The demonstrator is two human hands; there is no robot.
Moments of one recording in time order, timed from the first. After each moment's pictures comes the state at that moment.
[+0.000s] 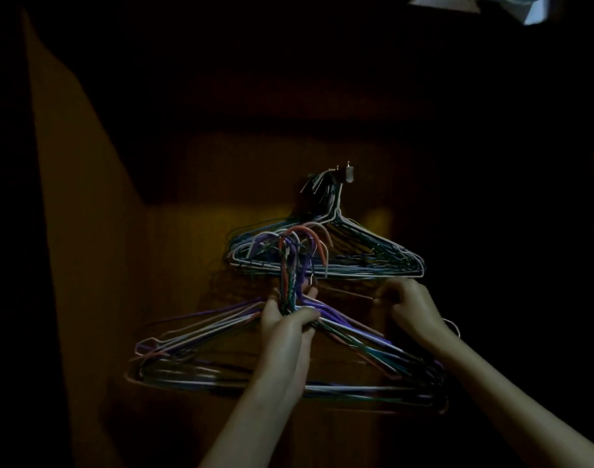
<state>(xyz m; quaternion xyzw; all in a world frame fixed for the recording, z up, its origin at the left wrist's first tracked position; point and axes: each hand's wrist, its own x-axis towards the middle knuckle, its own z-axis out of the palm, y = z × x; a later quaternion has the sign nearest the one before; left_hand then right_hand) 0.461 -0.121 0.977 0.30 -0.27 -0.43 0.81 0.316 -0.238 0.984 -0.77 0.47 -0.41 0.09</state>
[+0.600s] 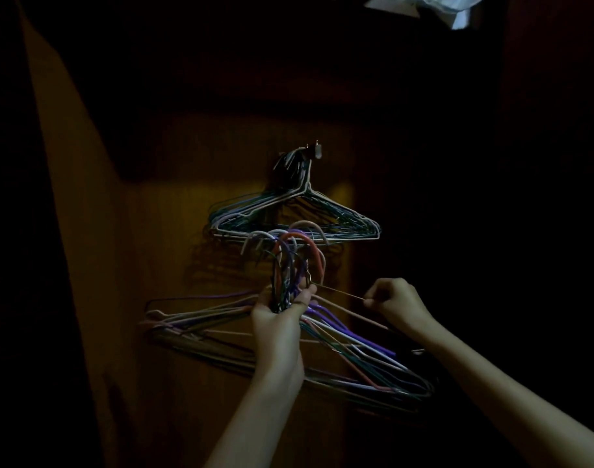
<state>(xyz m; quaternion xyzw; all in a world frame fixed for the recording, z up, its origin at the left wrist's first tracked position) 0.428 -0.029 0.954 0.37 -0.28 -0.41 0.78 0.276 -0.151 0.942 -0.75 0.52 -0.39 0.13</state>
